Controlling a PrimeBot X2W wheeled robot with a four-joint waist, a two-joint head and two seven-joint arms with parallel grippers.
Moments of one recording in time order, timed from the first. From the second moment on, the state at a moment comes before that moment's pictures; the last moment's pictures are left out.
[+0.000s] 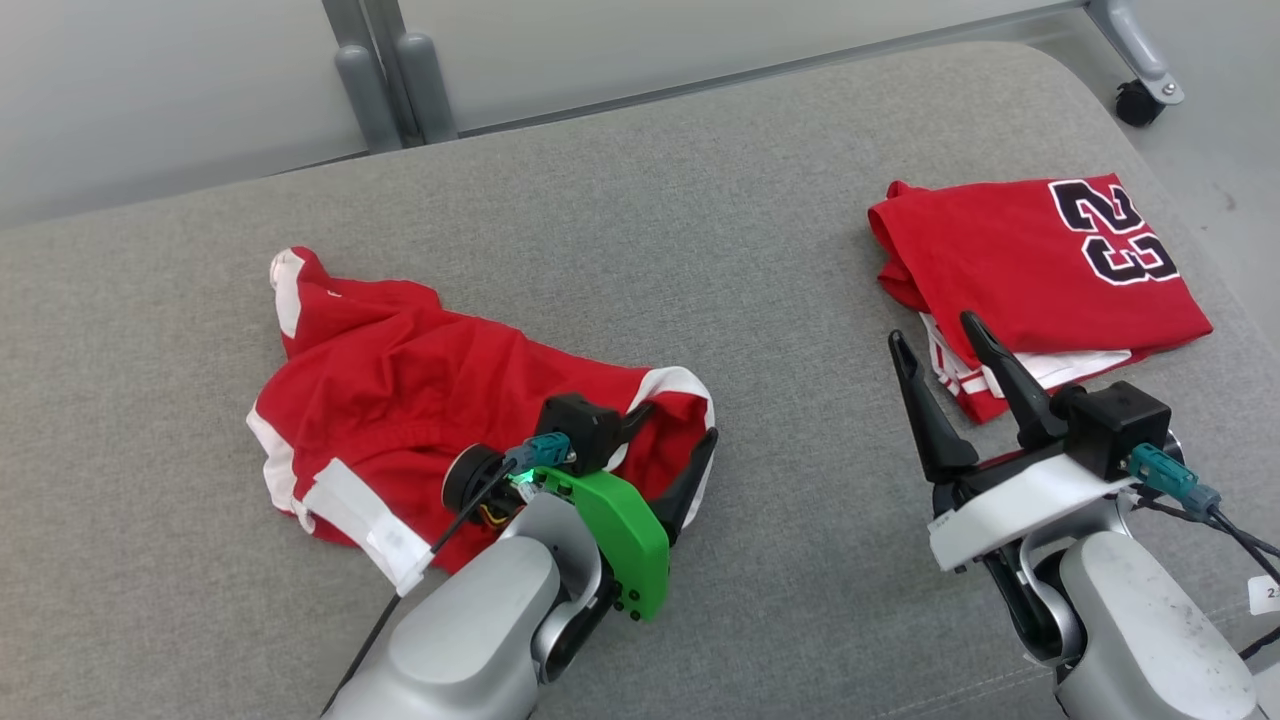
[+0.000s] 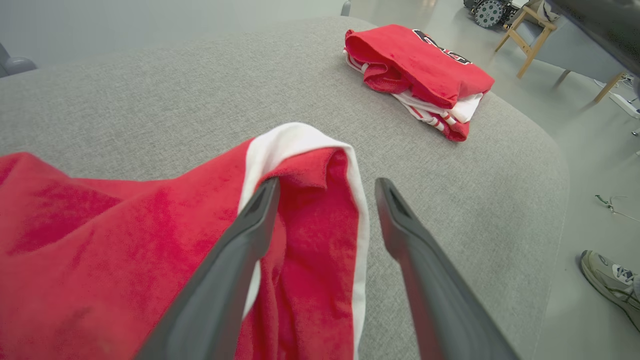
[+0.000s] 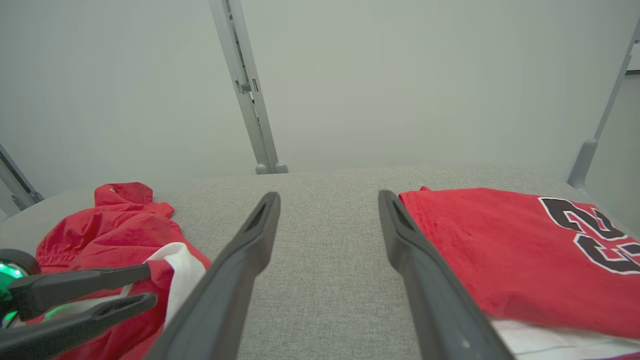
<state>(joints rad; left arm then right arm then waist) -0.61 0.07 -0.93 0.67 -0.73 -0.07 -0.11 -0.29 -0.23 0.28 0.25 0.39 0.13 -0.26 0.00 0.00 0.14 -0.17</state>
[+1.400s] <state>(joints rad) 0.04 0.30 -0.26 0.06 -0.50 0.19 -0.26 -0.11 -0.18 0.14 0.19 0.33 0.13 -0.26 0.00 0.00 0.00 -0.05</state>
